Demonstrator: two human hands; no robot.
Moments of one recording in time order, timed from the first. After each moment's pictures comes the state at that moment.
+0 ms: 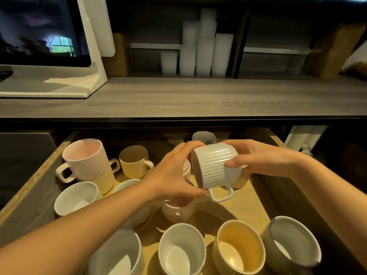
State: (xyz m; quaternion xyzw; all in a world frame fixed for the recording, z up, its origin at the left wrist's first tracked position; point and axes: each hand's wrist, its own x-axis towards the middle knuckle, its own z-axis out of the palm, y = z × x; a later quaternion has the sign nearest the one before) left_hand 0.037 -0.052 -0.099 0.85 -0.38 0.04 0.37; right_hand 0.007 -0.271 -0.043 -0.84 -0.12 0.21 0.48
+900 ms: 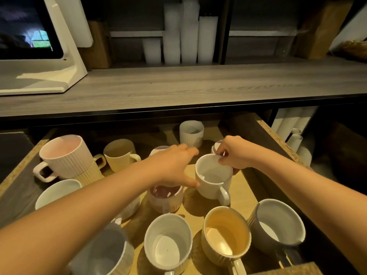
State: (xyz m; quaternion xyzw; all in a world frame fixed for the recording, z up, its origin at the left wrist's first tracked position) left_hand 0.041 -0.090 -0.089 0.93 -0.36 -0.08 0.07; right_hand 0.017 -0.264 -0.076 -0.98 0.02 0.11 0.15
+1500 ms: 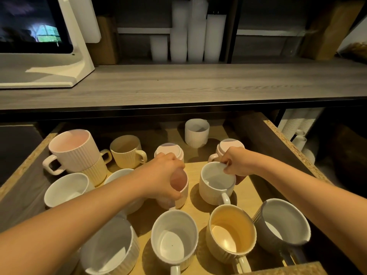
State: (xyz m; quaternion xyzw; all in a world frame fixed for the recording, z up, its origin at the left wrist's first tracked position) left_hand 0.032 -0.049 -0.108 0.94 -0.32 -0.09 0.08; right_hand 0.027 -0.269 -0.108 -0.98 0.02 0.17 0.11
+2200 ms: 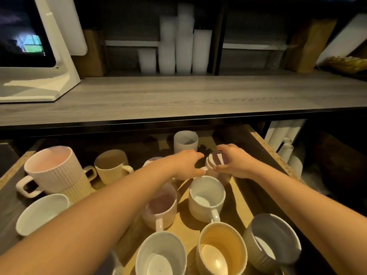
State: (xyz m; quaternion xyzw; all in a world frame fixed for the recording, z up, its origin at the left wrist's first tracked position) left_hand 0.088 -0.136 -0.101 0.92 -0.35 -0.15 0.11; right_hand 0.043 -0.295 -0.104 -0.98 0.06 0.02 0.18
